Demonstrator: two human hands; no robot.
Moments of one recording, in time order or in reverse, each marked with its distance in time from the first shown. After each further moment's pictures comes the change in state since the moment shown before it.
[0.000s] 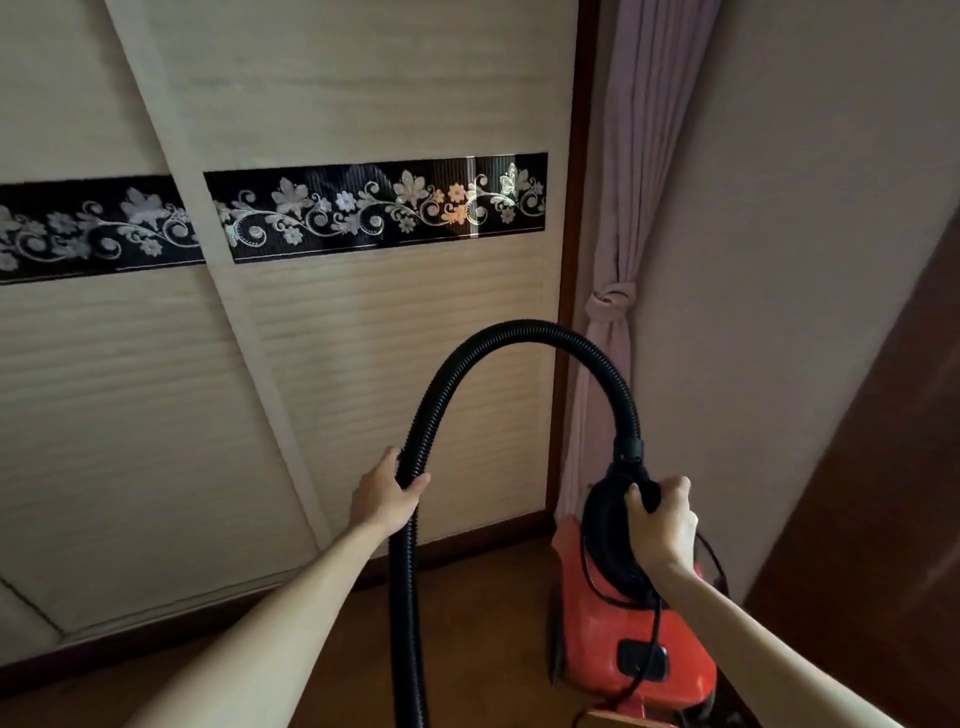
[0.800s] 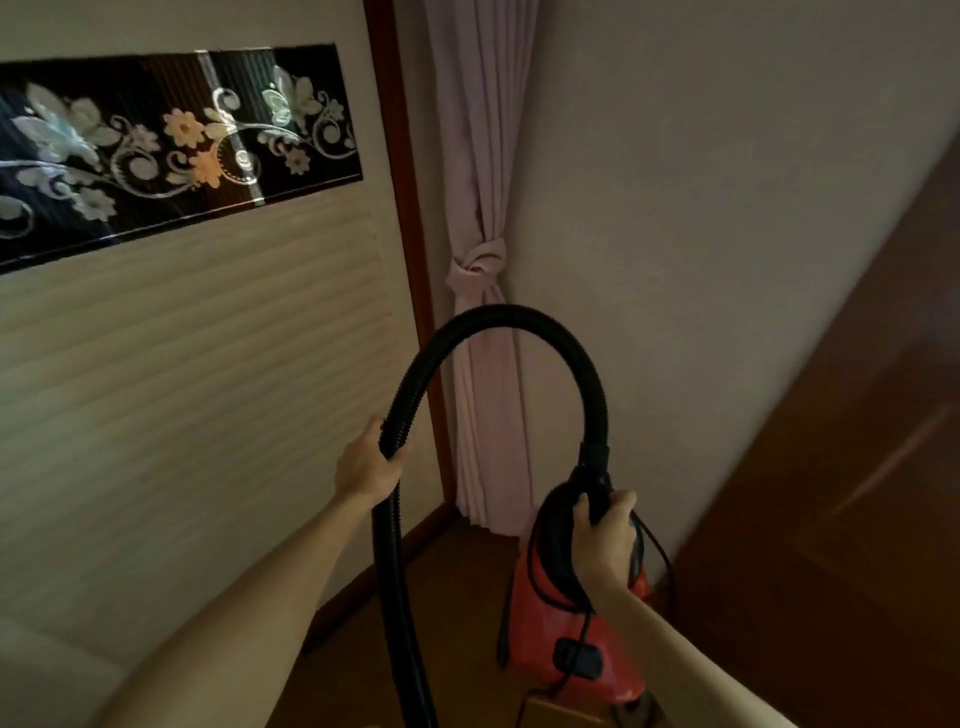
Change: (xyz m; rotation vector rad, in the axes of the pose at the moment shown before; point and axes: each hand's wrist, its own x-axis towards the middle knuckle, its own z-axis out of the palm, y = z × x) left_hand 0.297 0.088 0.186 -0.014 -0.390 0.323; right_hand 0.151 0.046 0.127 -0.017 0.345 0.305
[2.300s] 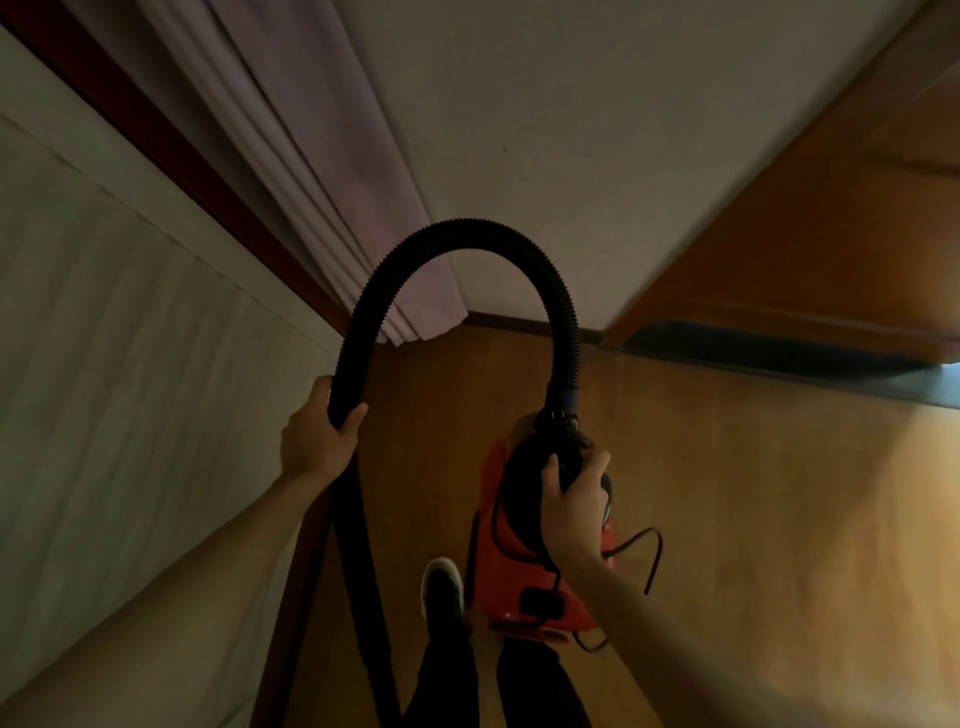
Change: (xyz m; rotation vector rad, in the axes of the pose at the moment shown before) left_hand 0.180 -0.242 0.219 0.187 -0.586 0.193; right_hand -0.044 0.202 0.258 -0.004 0.261 0.600
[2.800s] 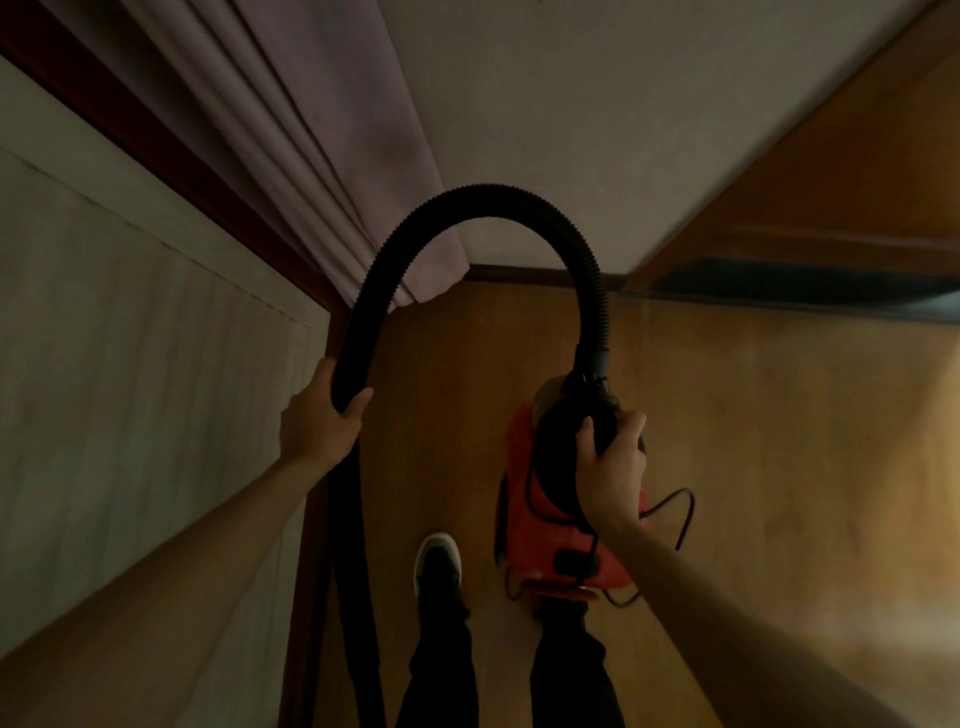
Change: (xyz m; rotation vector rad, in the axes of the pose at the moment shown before) left_hand 0.090 -0.087 0.057 0.045 -0.141 0.048; right_hand 0.060 0.053 0.087 -0.035 0.115 0.014
